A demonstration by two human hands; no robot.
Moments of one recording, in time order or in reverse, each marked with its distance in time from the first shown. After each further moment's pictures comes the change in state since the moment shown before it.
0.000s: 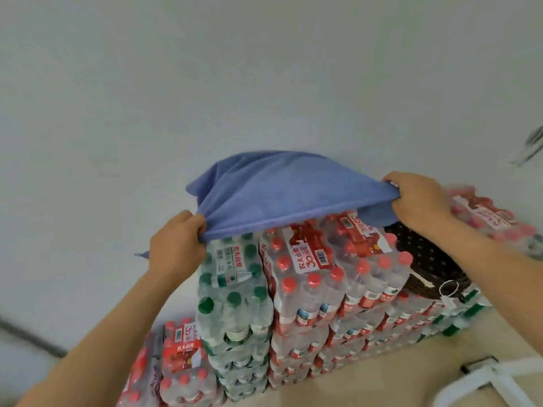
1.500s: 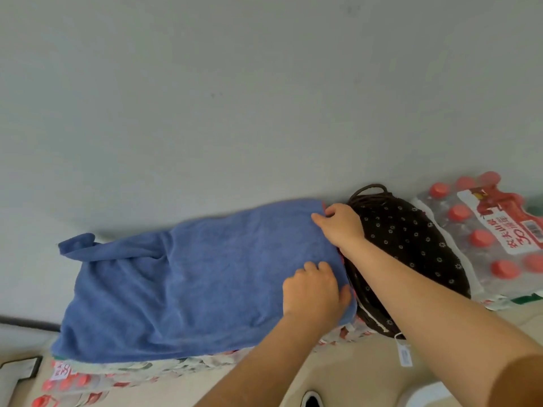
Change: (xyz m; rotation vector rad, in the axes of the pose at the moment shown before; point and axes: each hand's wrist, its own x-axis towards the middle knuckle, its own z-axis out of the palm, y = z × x) left_hand 0.040 0.377 0.255 0.101 -0.474 -0.026; right_hand 0.097 0.141 0.192 0.530 -0.426 0.374
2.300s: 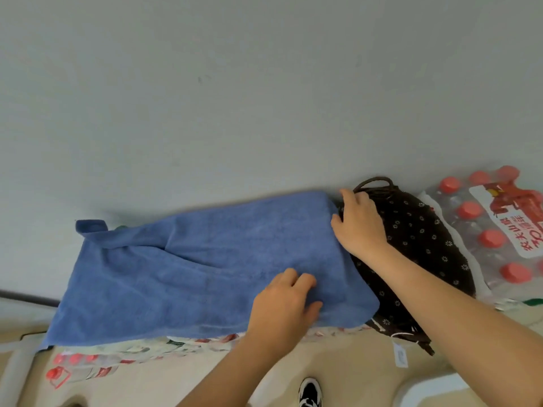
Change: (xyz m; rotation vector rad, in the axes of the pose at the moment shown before) left_hand -0.033 -0.046 0.016 -0.198 0.057 0.136; right_hand 0.001 0.031 -0.019 -0.360 0.027 -0.243
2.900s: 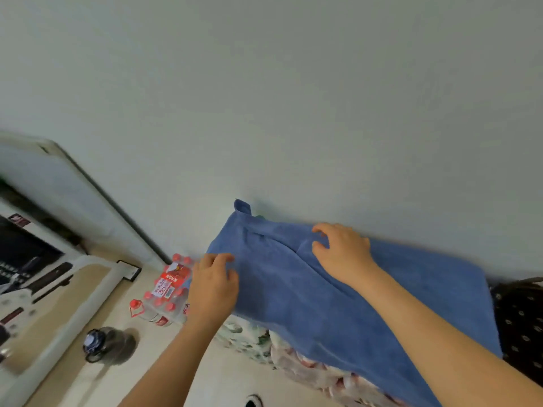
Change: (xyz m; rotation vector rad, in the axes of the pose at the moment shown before) left_hand -0.123 -0.222 -0.123 -0.050 0.502 -0.925; right_hand -0.033 -0.262 0.056 -0.004 -0.286 -0.529
